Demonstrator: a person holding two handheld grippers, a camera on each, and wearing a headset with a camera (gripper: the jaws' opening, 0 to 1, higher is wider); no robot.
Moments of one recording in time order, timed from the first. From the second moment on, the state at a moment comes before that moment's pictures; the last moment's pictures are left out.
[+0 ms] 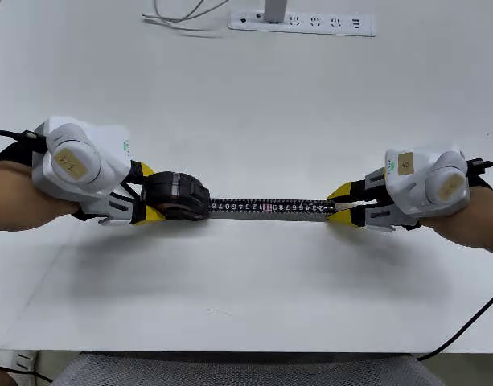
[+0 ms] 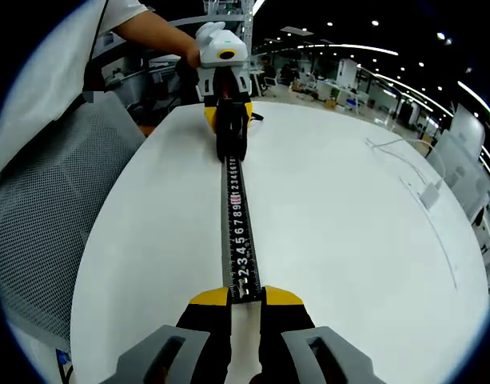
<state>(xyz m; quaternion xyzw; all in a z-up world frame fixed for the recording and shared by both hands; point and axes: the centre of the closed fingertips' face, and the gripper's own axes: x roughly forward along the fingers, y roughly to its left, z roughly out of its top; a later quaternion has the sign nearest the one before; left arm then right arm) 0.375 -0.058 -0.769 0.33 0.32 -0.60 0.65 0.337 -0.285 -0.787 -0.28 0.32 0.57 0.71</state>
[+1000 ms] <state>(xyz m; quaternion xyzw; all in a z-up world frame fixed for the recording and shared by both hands) 0.374 -0.058 -0.768 0.33 0.32 -0.60 0.65 0.331 -0.324 -0.789 -0.29 0.35 0.56 0.70</state>
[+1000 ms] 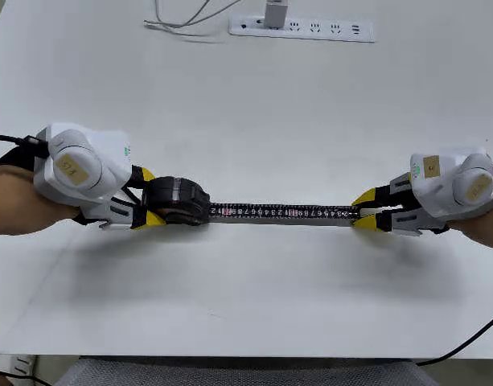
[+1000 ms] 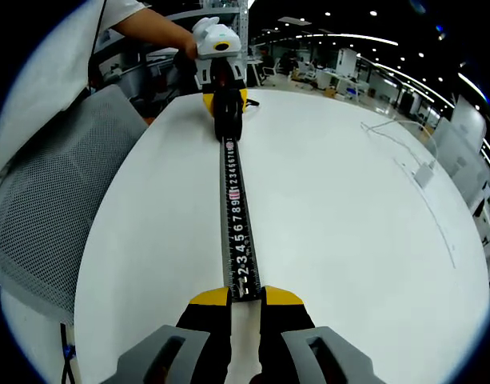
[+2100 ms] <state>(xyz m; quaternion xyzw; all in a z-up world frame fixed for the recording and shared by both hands) 0.374 -0.061 -0.768 0.35 0.31 -0.60 0.65 0.328 -0.340 -0.790 -0.30 0.37 0.54 0.69</state>
